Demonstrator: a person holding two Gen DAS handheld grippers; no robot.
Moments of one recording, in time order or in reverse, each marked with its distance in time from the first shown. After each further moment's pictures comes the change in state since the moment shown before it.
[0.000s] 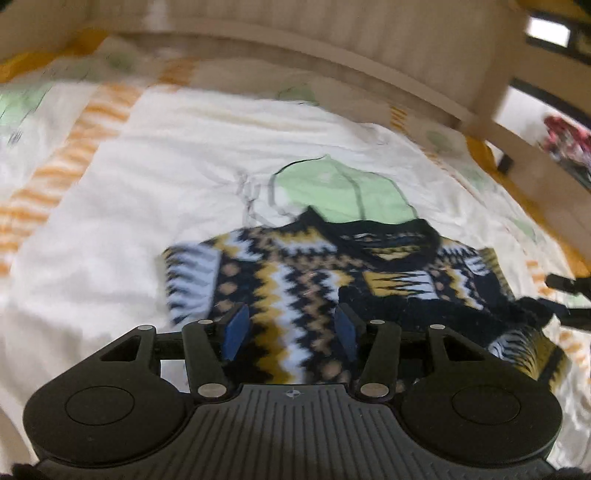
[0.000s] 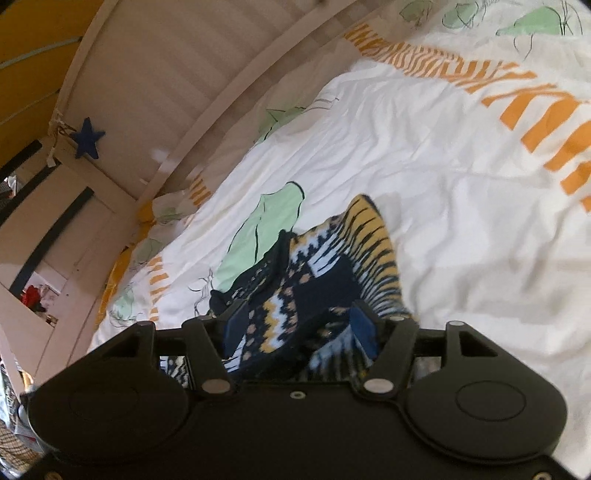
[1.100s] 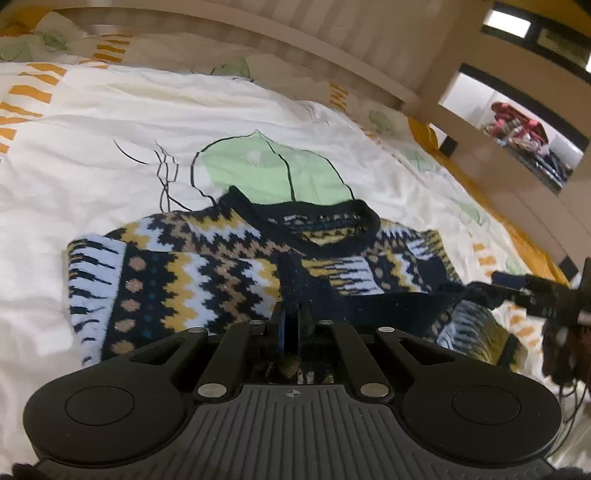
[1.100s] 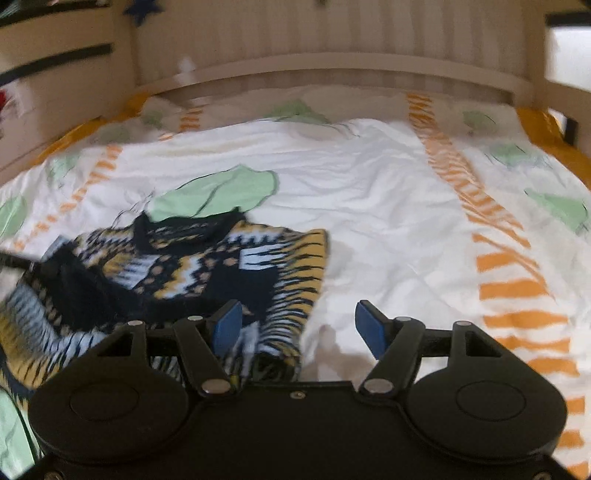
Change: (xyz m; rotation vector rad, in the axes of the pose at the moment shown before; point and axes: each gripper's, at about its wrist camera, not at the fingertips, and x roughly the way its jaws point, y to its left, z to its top) left arm 0.033 -0.023 0.009 0.041 0.063 -0.219; right arm -0.002 0.024 -0.005 -0.693 0.028 -0.200
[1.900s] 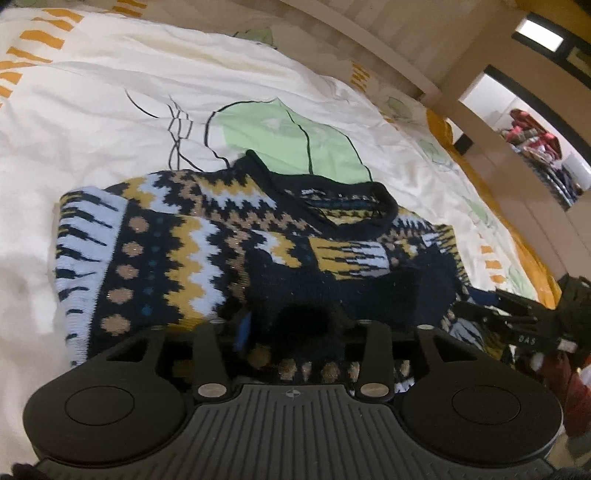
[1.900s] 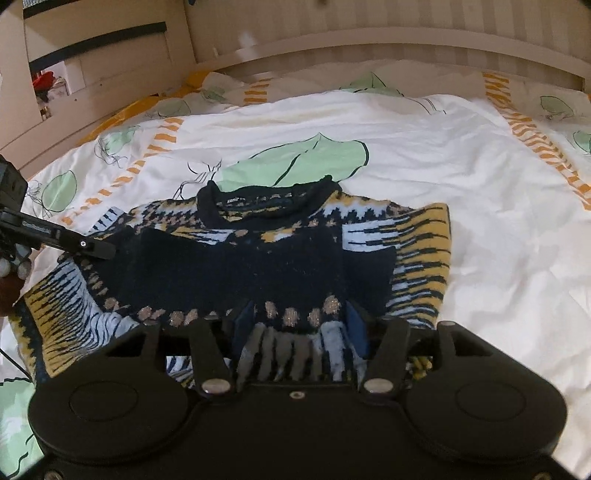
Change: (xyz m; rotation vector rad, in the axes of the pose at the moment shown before) left arm 0.024 0.018 -0.003 -0.103 0.094 -0.023; right arm 0.051 0.034 -0.007 0.011 0.071 0.174
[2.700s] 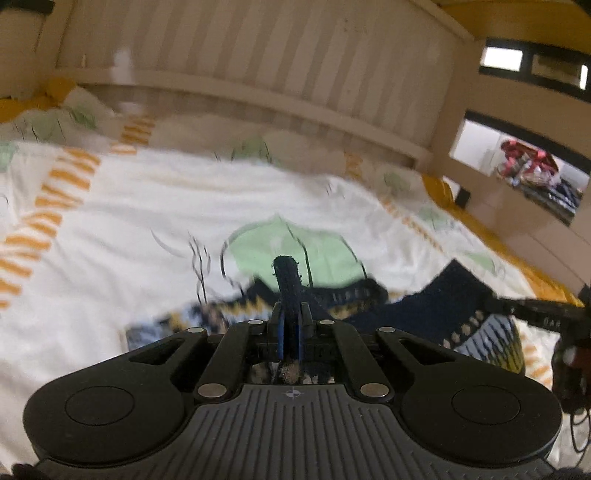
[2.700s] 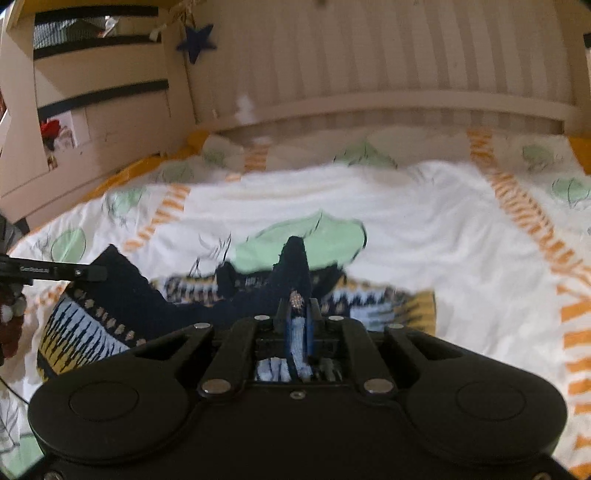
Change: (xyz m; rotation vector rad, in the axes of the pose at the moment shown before) left arm -0.088 -0.041 0.019 0.154 -0.326 0.134; right arm -0.053 0.022 0.044 0.014 -0.204 -0.039
